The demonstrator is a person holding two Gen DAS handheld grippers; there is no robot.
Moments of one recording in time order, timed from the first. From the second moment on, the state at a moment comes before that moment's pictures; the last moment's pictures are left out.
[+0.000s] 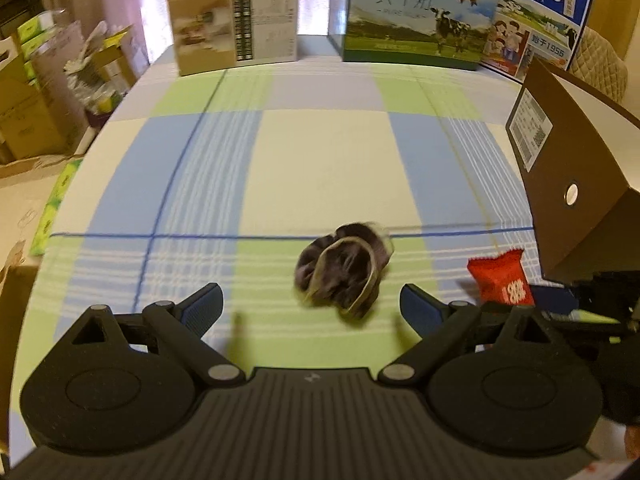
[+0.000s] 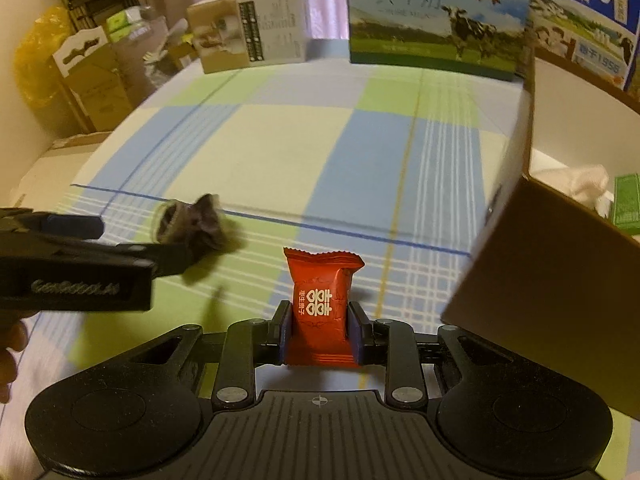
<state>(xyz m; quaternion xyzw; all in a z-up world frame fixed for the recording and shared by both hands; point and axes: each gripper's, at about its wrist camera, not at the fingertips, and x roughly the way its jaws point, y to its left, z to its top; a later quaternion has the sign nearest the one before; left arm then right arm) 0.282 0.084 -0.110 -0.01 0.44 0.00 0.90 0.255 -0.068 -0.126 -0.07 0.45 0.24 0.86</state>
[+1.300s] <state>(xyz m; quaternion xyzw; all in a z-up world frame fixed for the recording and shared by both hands) 0.275 0.076 -0.077 -0.02 0.42 0.00 0.91 0.241 -0.082 -0.085 -0.03 0.42 0.27 0.87</state>
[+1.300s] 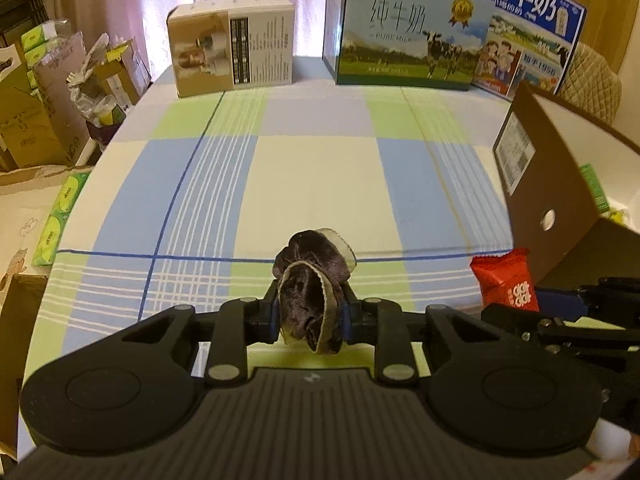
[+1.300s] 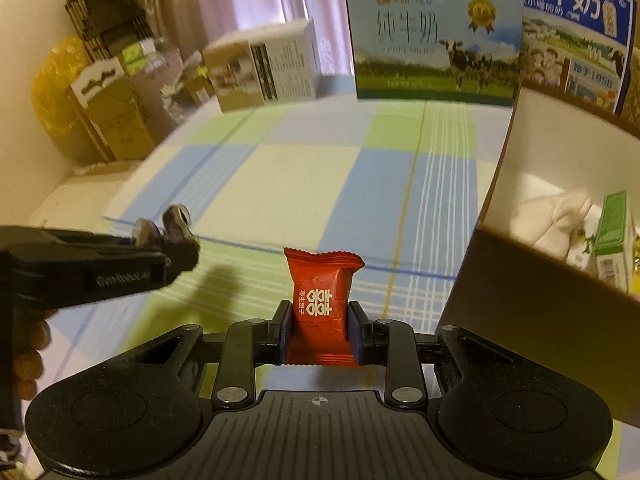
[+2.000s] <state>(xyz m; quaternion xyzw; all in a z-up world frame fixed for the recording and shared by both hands) 0.246 -0.024 0.000 -0.01 0.36 -0.09 0.93 0.209 -0.199 0.021 0.02 0.31 0.20 0.93</state>
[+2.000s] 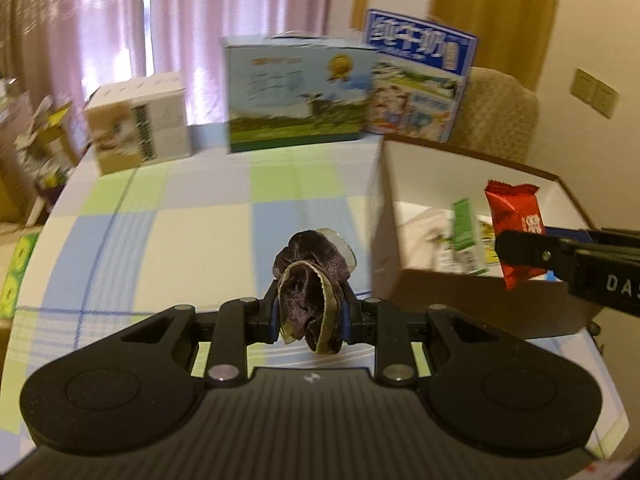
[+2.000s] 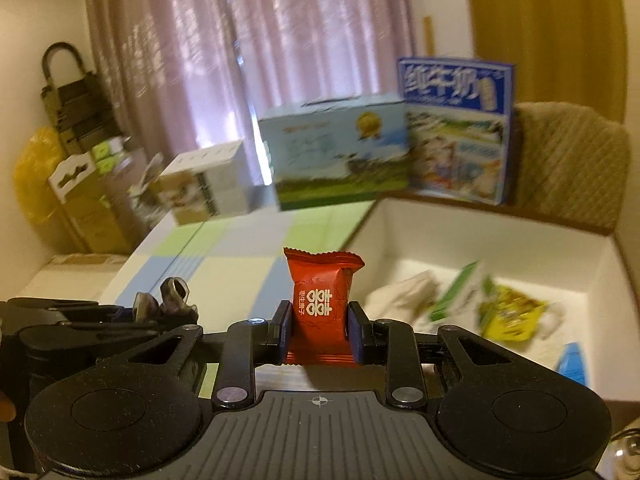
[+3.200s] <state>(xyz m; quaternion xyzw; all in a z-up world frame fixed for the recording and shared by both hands) 0.332 -0.173 -0.029 0.11 0.41 -0.17 0.89 0.274 -0.349 -0.012 0.12 0.37 0.07 0.92</state>
